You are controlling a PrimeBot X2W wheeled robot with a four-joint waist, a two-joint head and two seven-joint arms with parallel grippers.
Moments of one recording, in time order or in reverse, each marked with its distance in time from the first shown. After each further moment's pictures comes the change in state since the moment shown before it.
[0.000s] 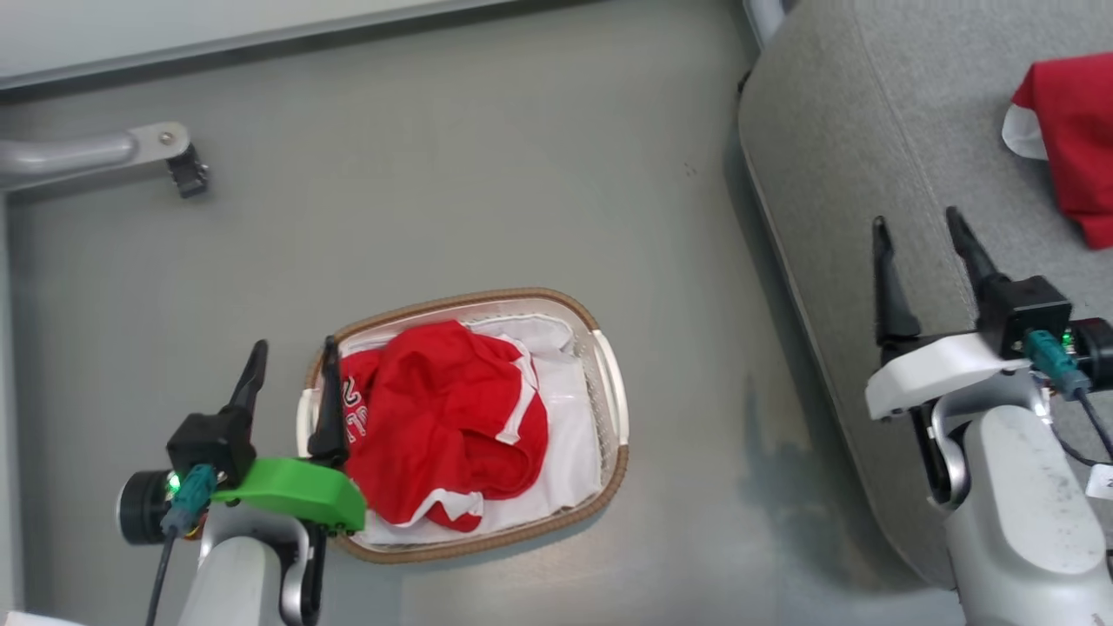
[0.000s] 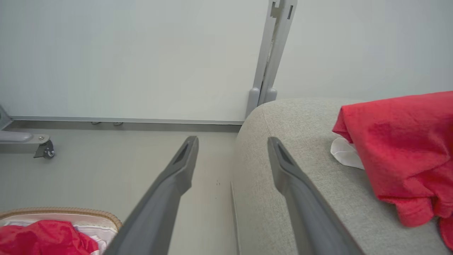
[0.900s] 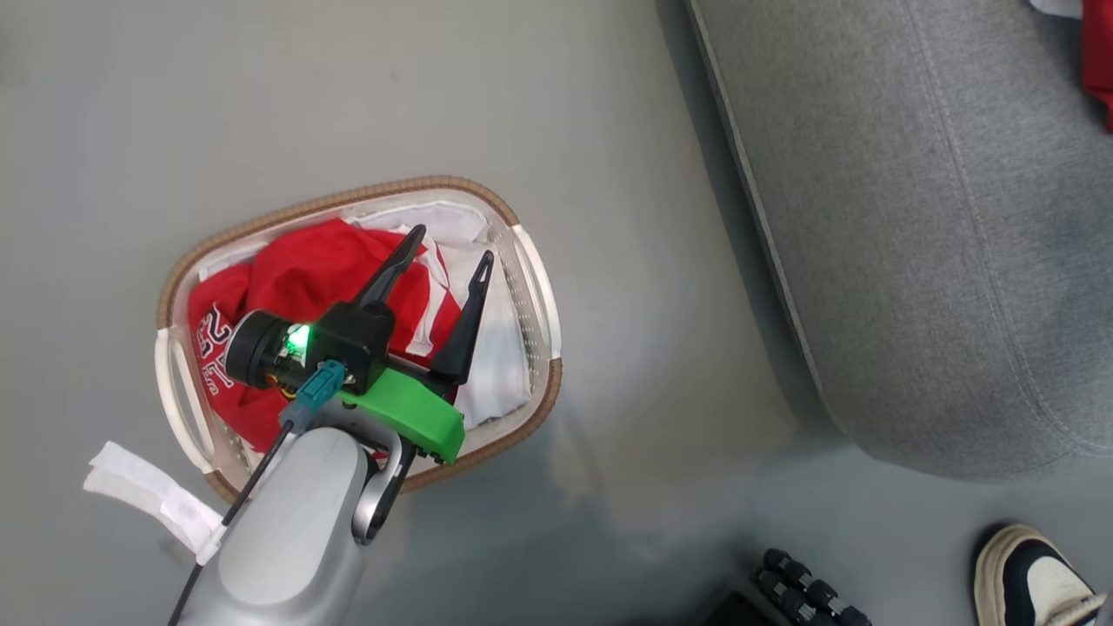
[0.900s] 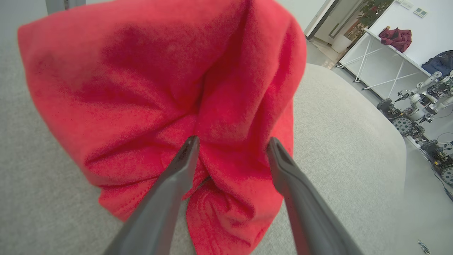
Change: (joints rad) left arm -0.255 0.106 -0.437 0.001 -0.097 -0.024 0.000; right arm -0.385 -0.161 -0.520 0.328 -0.252 0.000 0.000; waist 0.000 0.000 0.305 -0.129
